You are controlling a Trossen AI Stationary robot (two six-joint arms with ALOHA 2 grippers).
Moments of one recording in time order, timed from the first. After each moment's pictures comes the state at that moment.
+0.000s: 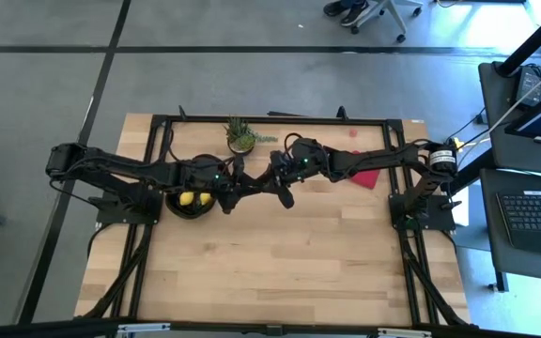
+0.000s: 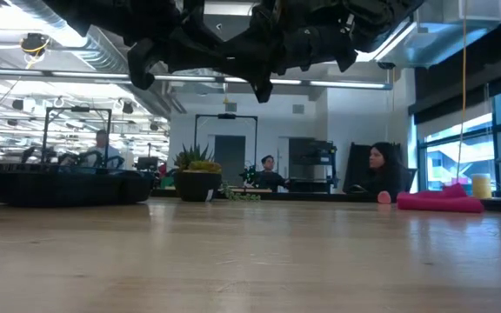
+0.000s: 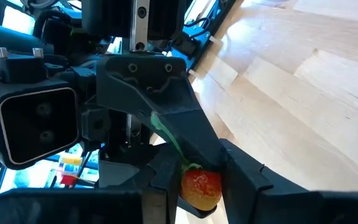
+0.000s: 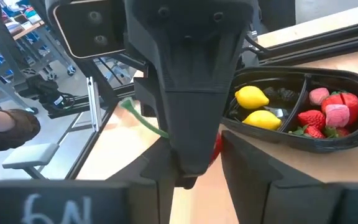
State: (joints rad) left arm 0.02 1.22 0.68 0.24 -0.08 1.03; right arm -0.14 1.74 1.09 0.38 -0.44 0.27
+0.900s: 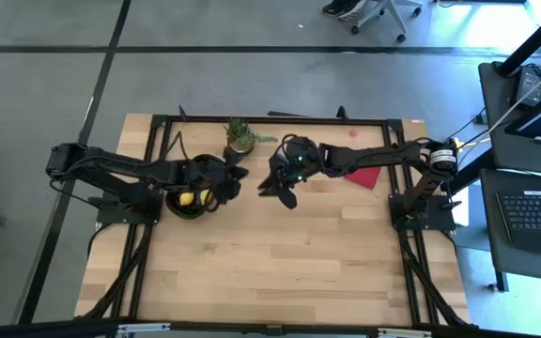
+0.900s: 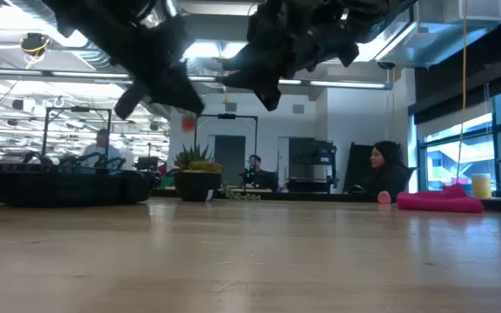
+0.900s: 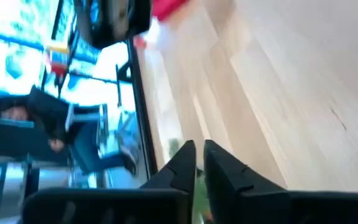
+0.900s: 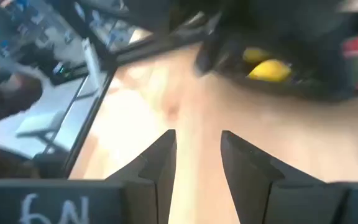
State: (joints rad) left arm 0.03 1.22 0.67 -0.04 -0.43 0.88; right arm -0.17 1.74 1.15 0.10 -0.48 0.23
